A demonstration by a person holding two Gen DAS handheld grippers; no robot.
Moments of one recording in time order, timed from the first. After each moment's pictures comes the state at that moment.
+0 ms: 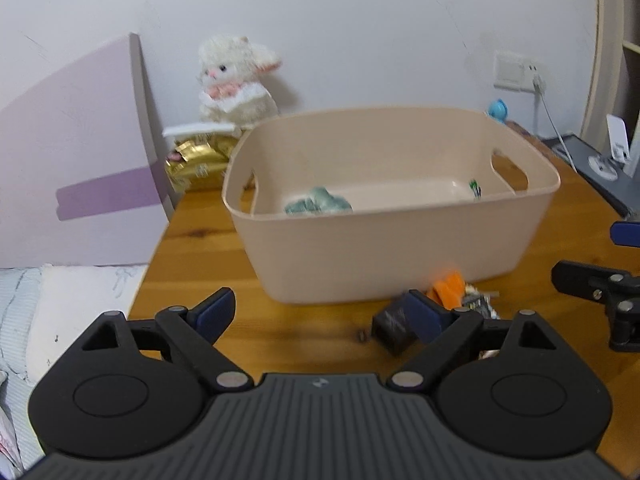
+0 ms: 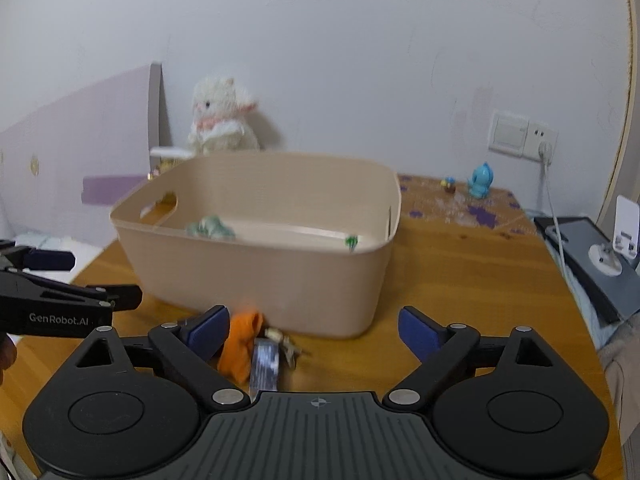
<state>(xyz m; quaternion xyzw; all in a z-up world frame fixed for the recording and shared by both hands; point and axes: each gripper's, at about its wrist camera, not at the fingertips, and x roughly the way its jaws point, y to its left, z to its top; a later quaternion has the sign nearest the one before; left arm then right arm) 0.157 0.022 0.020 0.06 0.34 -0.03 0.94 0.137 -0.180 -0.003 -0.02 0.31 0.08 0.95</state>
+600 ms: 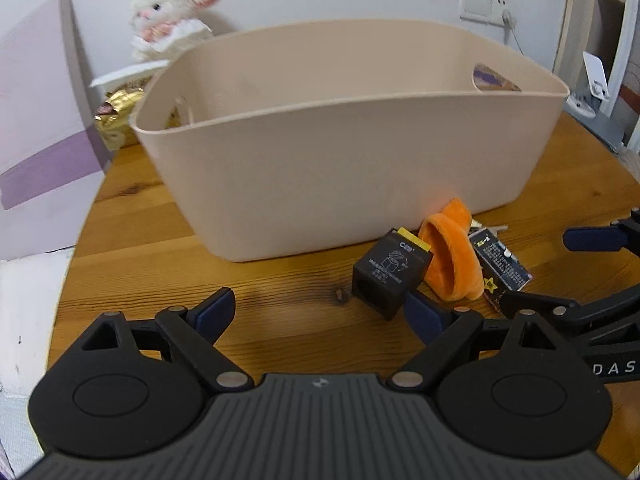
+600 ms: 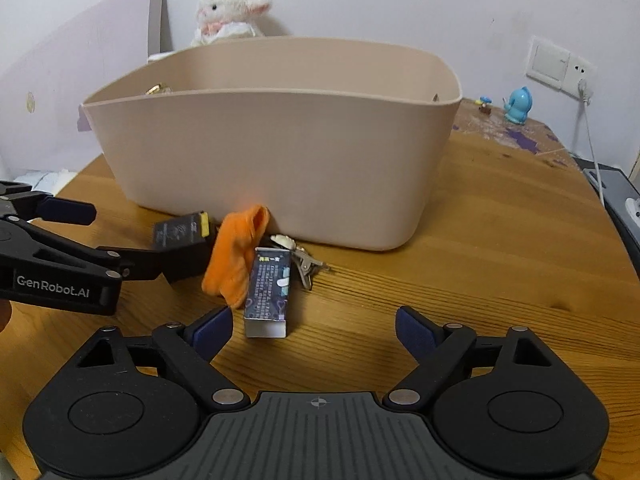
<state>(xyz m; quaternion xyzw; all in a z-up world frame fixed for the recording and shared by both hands) 0.198 0.021 -0.042 0.08 0.40 -0.10 0.91 0.168 -0.161 -0.079 -0.04 0.40 0.10 0.91</state>
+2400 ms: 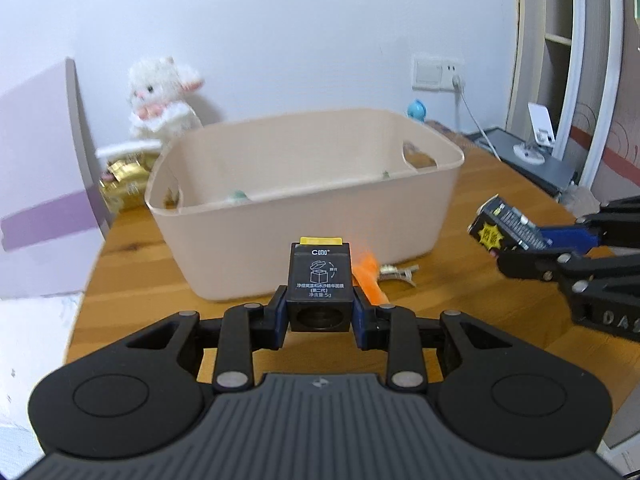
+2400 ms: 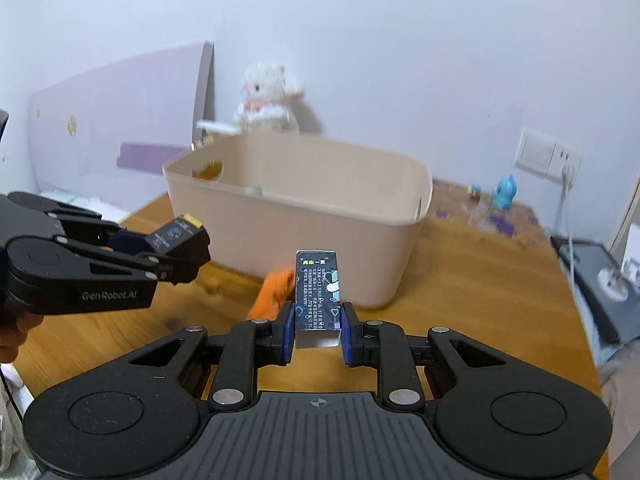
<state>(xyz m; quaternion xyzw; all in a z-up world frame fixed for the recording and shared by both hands) 0.123 0.005 0.020 0.07 0.30 -0.13 0.94 0.093 -0.170 0.007 -0.07 0.30 0.13 0.94</state>
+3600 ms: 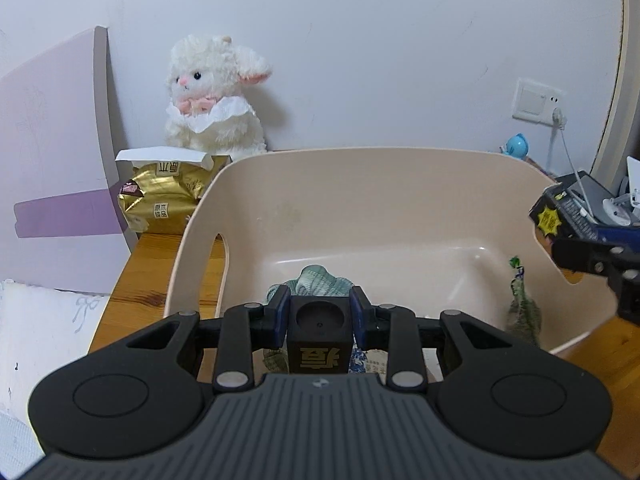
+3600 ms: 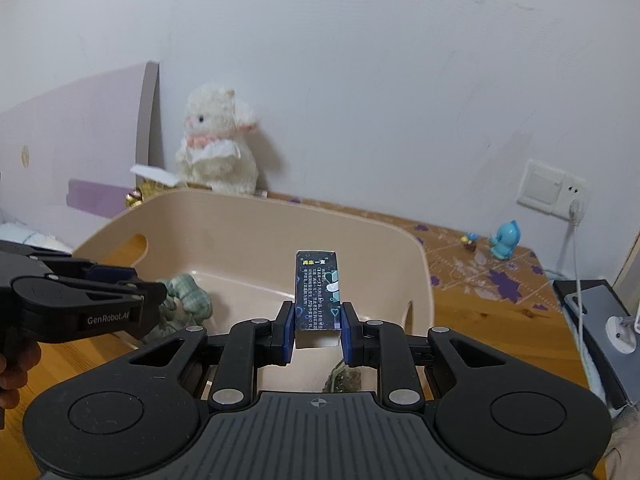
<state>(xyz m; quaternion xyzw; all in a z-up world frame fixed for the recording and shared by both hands) 0.278 0.030 0.010 0.03 0.32 -0.05 0.95 0.244 -0.150 0.007 -0.06 0.29 0.10 0.95</state>
